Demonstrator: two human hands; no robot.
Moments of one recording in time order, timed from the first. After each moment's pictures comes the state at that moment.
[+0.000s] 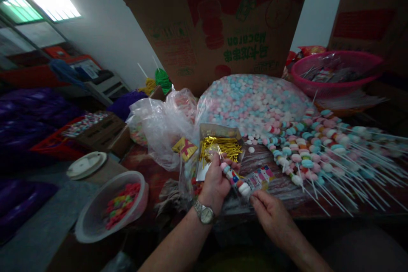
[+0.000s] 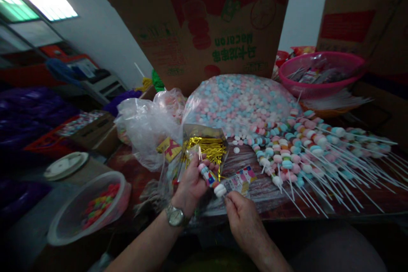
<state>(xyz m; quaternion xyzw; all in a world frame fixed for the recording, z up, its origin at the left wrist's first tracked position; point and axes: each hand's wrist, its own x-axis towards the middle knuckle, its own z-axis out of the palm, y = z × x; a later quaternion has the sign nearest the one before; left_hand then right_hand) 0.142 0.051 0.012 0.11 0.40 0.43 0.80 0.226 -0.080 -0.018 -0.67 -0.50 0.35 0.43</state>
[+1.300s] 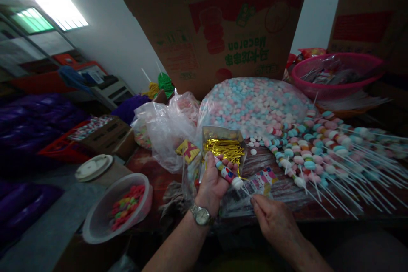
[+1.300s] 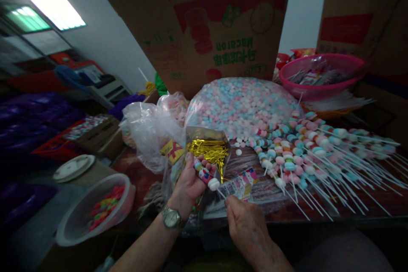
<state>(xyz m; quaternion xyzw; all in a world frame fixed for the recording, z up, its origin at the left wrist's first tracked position) 0.127 0.058 0.022 0.08 0.37 0.43 0.82 0.225 -0.088 -0.020 -0.71 -0.63 0.16 0.28</state>
